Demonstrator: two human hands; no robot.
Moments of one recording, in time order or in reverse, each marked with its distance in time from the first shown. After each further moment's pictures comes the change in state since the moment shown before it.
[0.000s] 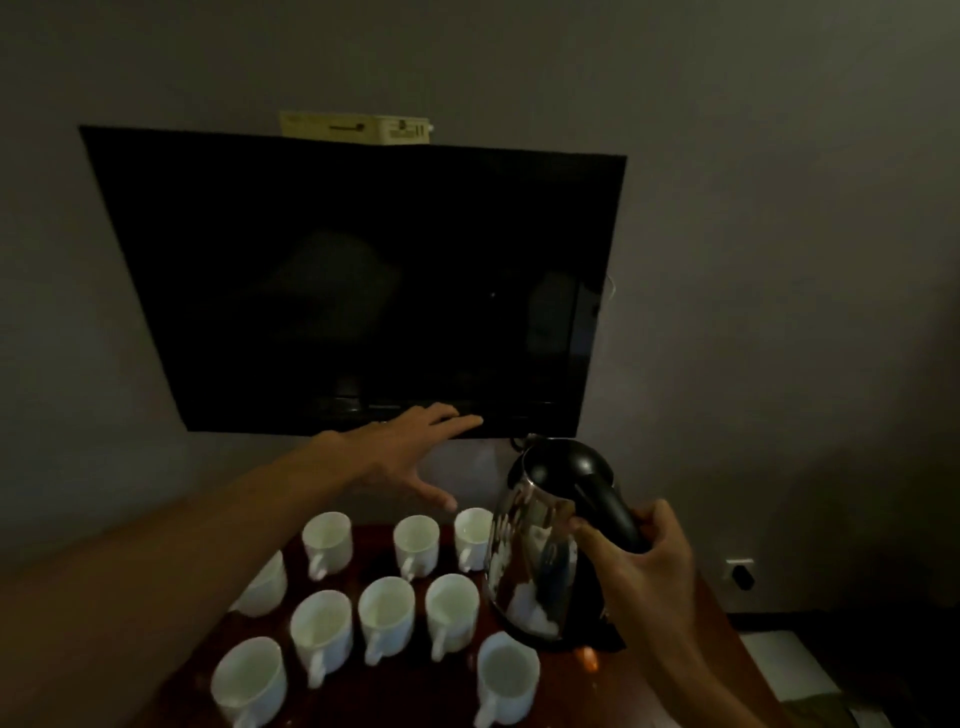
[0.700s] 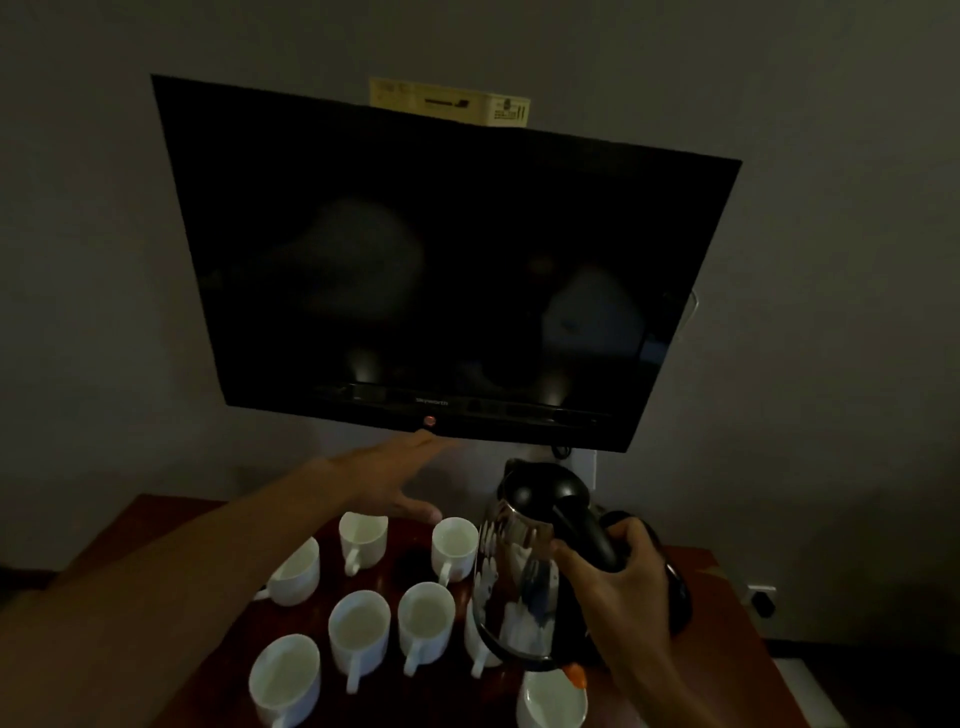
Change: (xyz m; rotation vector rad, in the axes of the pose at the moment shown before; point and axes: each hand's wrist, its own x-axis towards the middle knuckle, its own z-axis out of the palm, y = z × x) left_hand -0.026 -0.095 0.043 -0.209 -0.019 -0.071; right_hand 0.010 0.008 0.094 -0.127 -0.098 0.007
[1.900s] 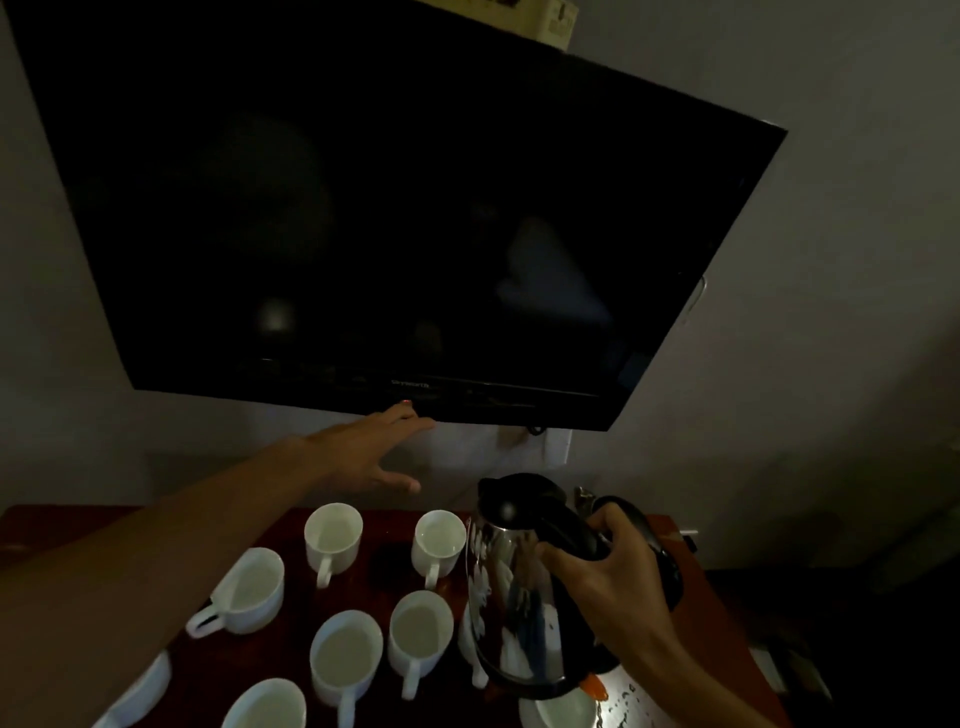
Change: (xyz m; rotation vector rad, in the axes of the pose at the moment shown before) left_hand 0.067 -0.108 0.012 -0.135 -0.026 0.111; right_hand 0.028 -0.020 0.058 -0.245 -0.087 0.174
